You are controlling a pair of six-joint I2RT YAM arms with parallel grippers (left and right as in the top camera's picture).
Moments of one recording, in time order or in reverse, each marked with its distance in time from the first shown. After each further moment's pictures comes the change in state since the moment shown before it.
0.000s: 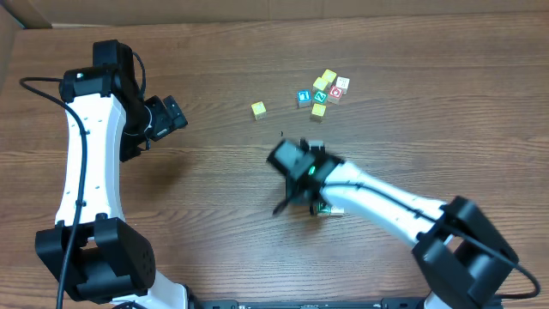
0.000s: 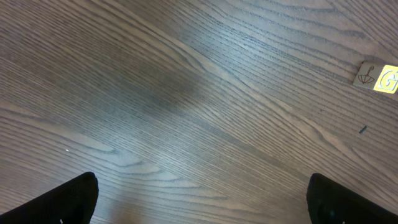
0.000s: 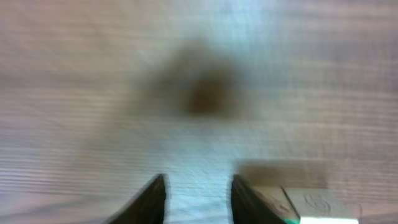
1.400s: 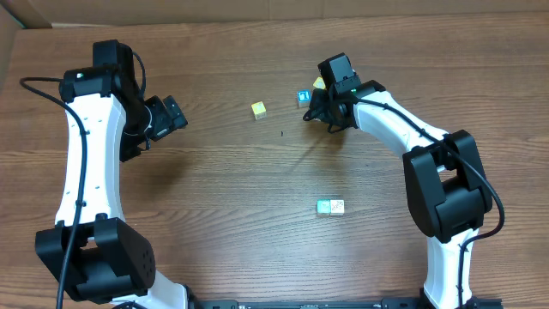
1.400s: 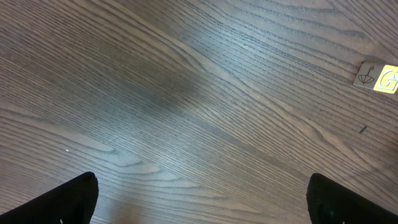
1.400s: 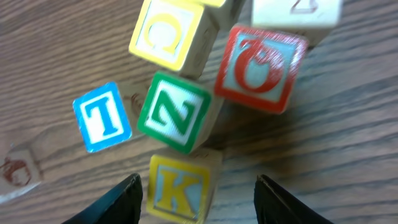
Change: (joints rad) left arm 0.000 0.000 0.000 0.000 0.000 0.000; right arm -0.385 0.338 0.307 0.270 -0.116 -0.165
